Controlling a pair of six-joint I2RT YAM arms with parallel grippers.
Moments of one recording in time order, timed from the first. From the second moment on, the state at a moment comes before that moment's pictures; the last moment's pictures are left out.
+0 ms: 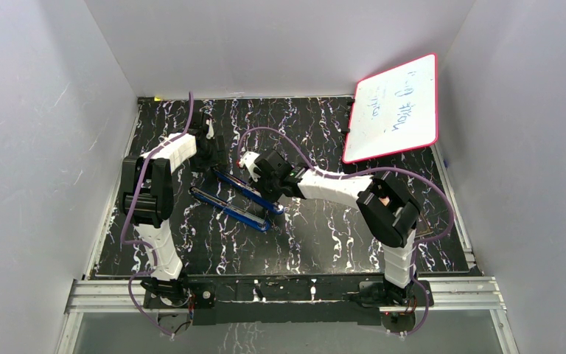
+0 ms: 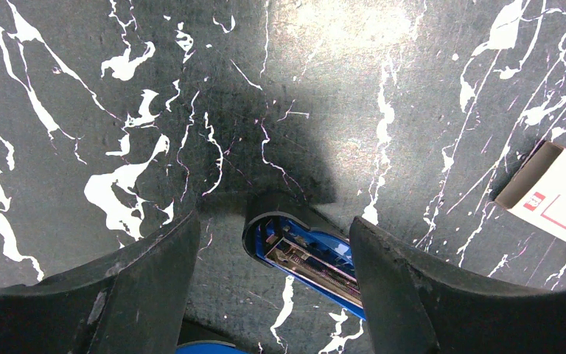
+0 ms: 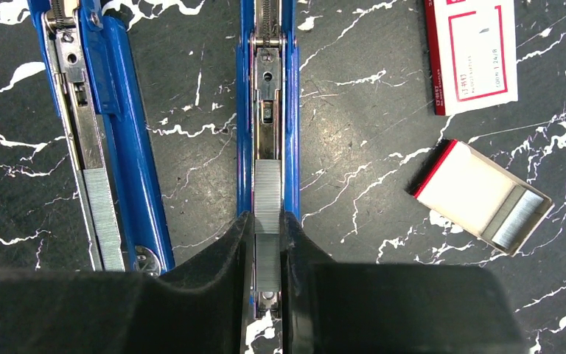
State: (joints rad) left arm -0.14 1.94 1.36 -0.57 -0.01 -0.27; right arm 0.94 1.92 1.35 -0.31 -0.03 -0.09
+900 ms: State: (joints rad) left arm -0.14 1.94 1.36 -0.57 -0.01 -0.27; right arm 0.90 1.79 1.21 -0.17 -0.04 -0.02
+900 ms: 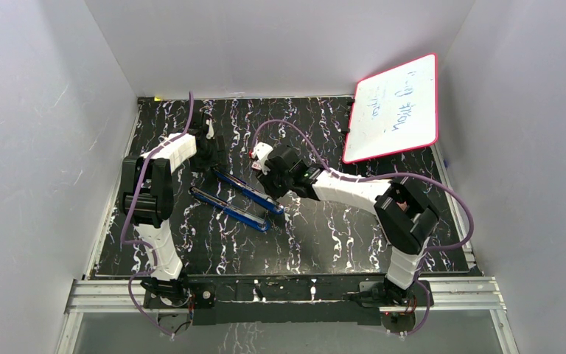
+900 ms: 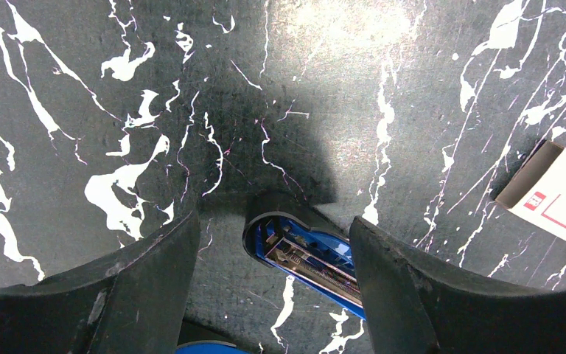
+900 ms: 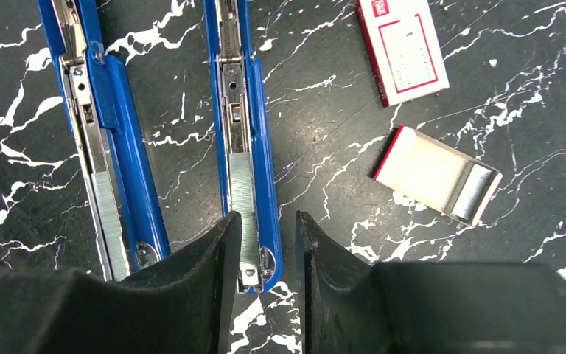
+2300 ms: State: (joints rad) left arm -0.14 1.94 1.36 -0.57 -0.01 -0.26; right arm 0.90 1.87 1.24 -0.20 -0.04 -0.02
